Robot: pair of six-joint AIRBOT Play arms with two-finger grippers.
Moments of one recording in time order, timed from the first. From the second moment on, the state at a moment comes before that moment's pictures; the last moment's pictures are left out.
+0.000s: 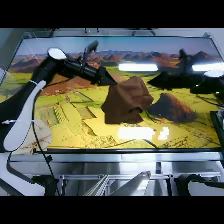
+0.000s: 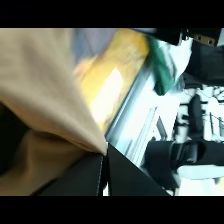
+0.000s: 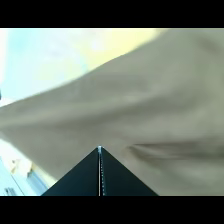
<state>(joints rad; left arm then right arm) -0.26 -1.78 1.75 0.45 -1.40 -1.16 -0.09 -1.44 1.18 -0.38 1.13 0.94</state>
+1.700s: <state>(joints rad) -0.06 -1.97 1.47 0.72 -1.28 -1.17 0.14 -1.71 0.99 -0.37 1.04 0.96</state>
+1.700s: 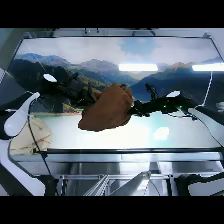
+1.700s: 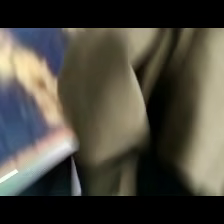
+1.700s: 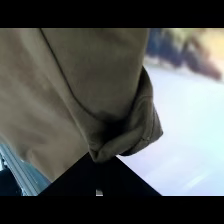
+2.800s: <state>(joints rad) -0.05 -1.17 1.68 0.75 -1.34 -1.22 -0.23 -1.12 1.52 -0.31 1.34 1.06</state>
